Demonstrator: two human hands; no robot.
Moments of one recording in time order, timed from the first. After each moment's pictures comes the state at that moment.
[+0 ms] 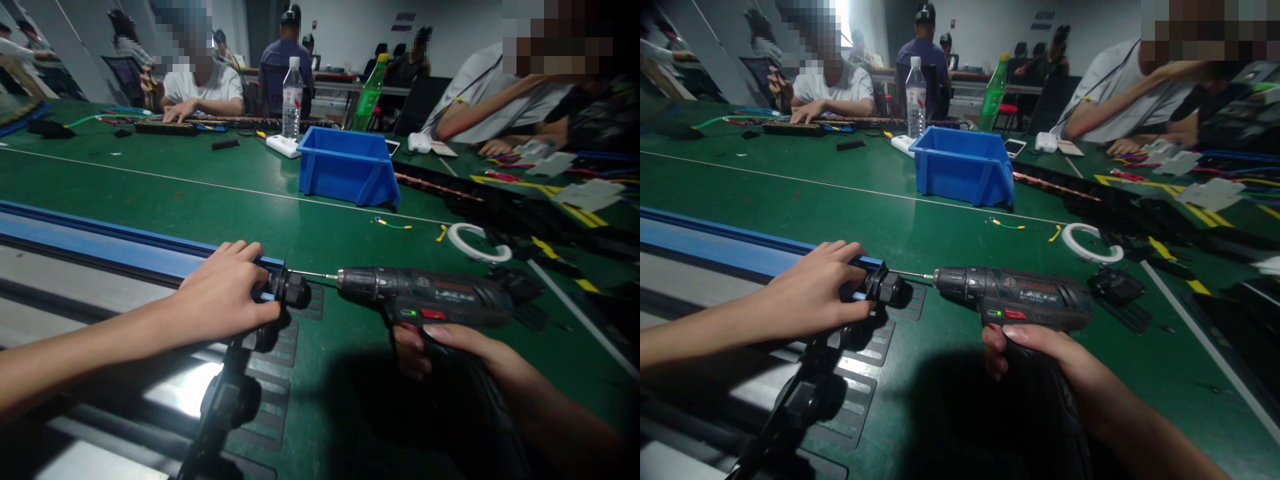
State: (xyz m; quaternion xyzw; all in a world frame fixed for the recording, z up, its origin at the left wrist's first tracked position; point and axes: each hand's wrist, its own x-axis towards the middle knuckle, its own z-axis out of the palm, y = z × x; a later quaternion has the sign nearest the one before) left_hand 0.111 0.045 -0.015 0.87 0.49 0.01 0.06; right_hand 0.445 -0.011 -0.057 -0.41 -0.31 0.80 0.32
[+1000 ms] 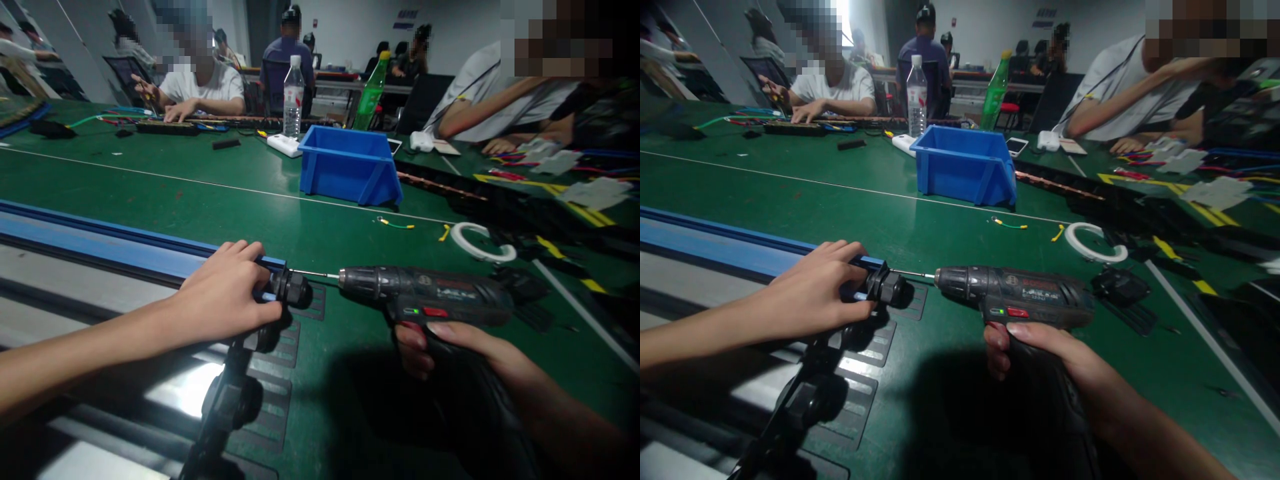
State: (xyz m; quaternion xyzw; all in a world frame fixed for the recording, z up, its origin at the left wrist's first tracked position) left_hand 0.112 0.044 -0.014 0.87 0.50 0.01 0.07; right_hand 0.445 -0.010 -0.056 -0.40 -0.30 0.81 0.31
